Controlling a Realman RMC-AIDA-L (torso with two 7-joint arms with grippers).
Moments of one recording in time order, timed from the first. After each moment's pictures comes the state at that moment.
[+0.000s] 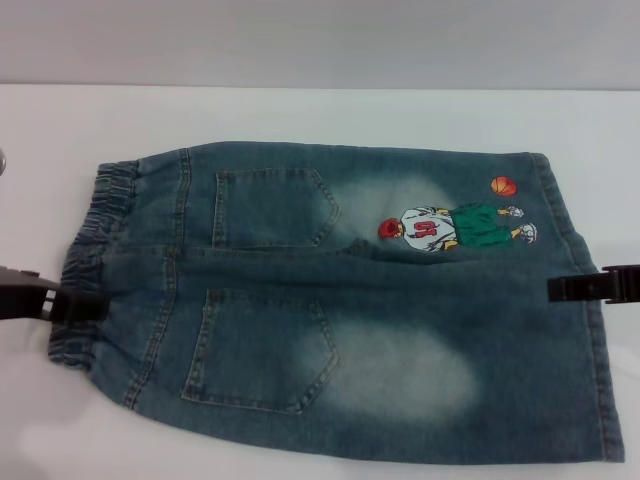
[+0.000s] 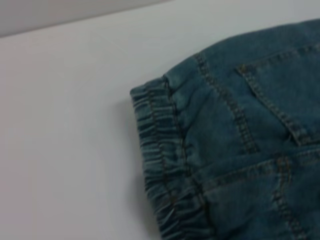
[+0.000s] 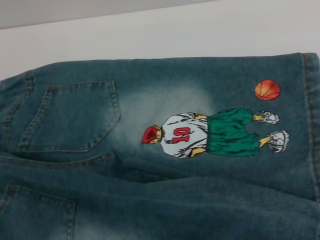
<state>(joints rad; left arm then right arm) -0.02 -2.06 -1.55 -1.84 2.79 -1.26 0.22 0.08 2.08 -1.39 -1.91 0.69 1.53 -0.07</state>
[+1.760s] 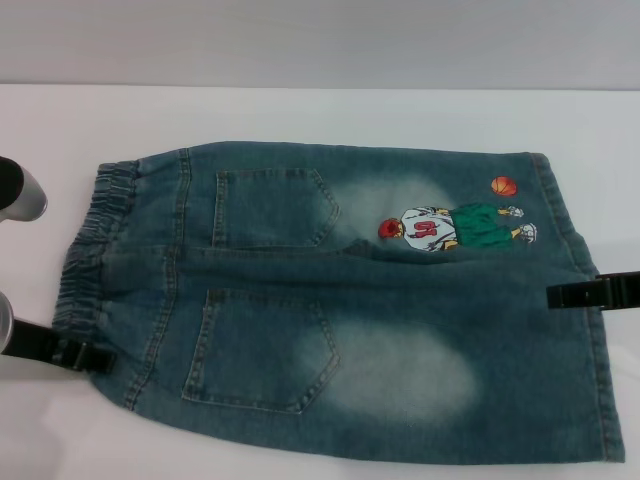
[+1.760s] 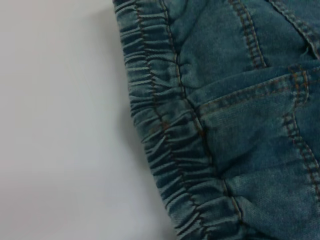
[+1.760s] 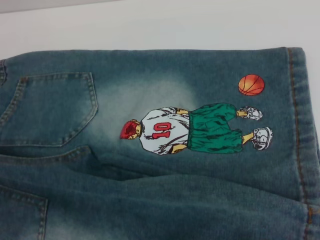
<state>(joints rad) -0.14 -2.06 -1.55 -1.65 2.83 -1.37 0.20 0.09 2.08 -1.43 -1.84 0.64 1.48 -0.09</state>
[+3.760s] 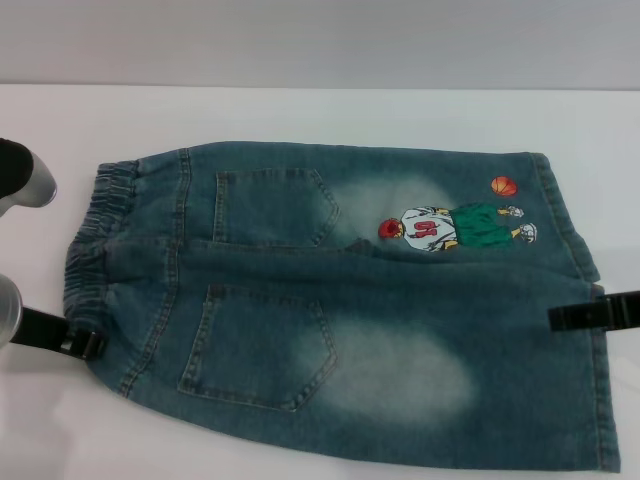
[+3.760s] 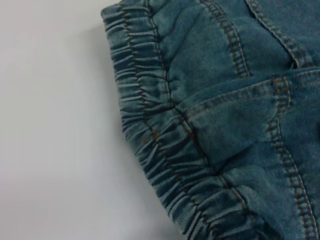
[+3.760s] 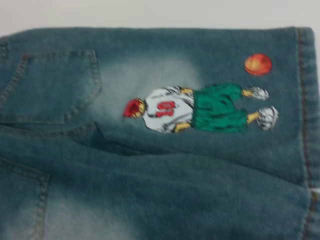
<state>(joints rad) -0.16 -2.06 -1.54 -1.67 2.83 -1.40 0.17 0.10 2.07 -1.44 -1.85 0.63 1.53 -0.09</state>
